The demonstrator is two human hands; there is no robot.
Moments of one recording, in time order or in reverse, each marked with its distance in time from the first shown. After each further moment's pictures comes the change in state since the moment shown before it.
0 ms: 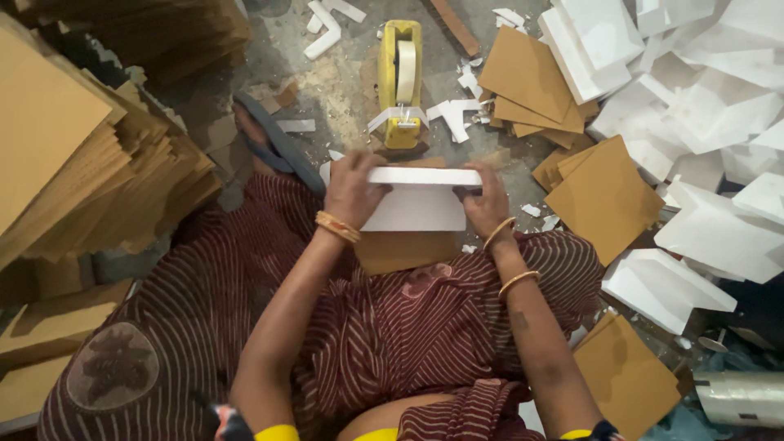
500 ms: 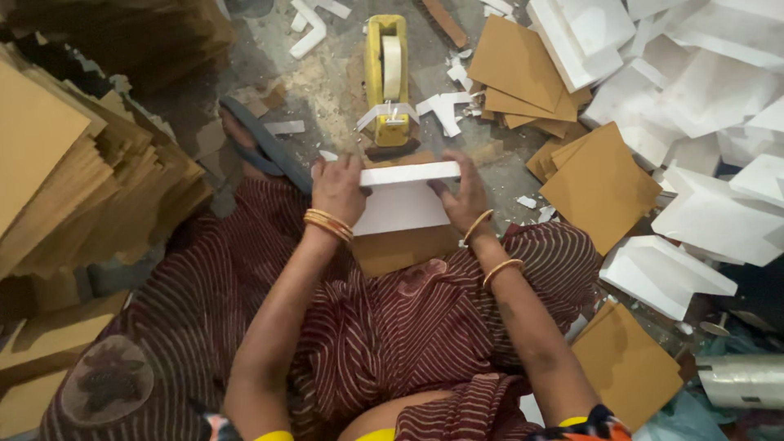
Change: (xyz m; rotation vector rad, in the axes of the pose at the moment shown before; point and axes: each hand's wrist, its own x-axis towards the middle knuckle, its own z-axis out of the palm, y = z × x) left_hand 0.006 -0.001 0.000 0.414 -0.184 -0.020; right_hand 0.004 -0.025 0.014 0.109 -0.004 0.019
